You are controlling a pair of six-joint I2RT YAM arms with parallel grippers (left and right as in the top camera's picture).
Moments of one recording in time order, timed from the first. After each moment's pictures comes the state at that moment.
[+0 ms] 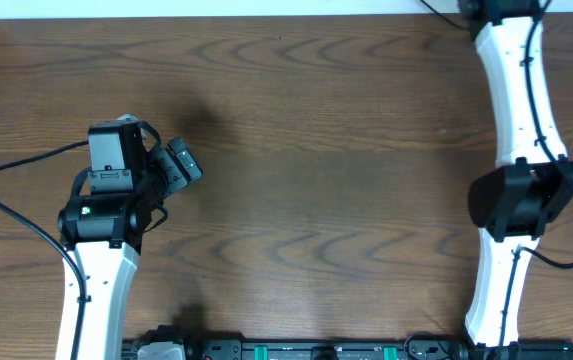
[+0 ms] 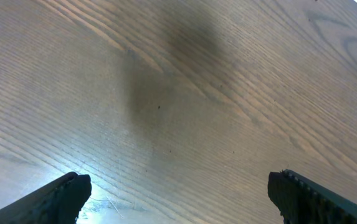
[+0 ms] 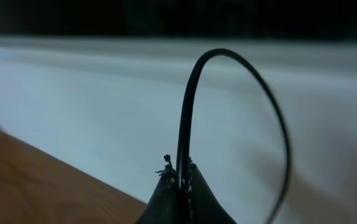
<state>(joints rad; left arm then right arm) 0.04 1.13 1.03 -0.83 0.02 -0.49 0.06 2.32 2.50 -0.37 -0.42 0.05</state>
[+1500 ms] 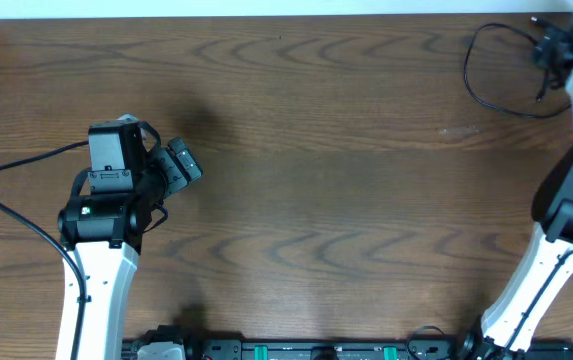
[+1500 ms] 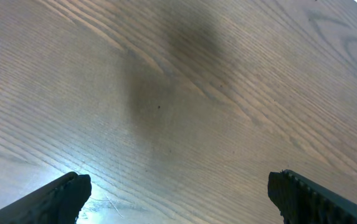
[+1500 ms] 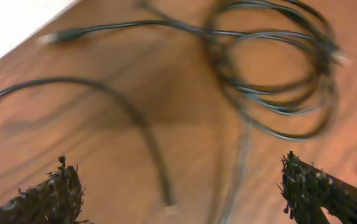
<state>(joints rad) 0.04 1.13 1.03 -0.83 0.02 -0.49 -0.35 2.32 2.01 -0.57 0.30 0.34</state>
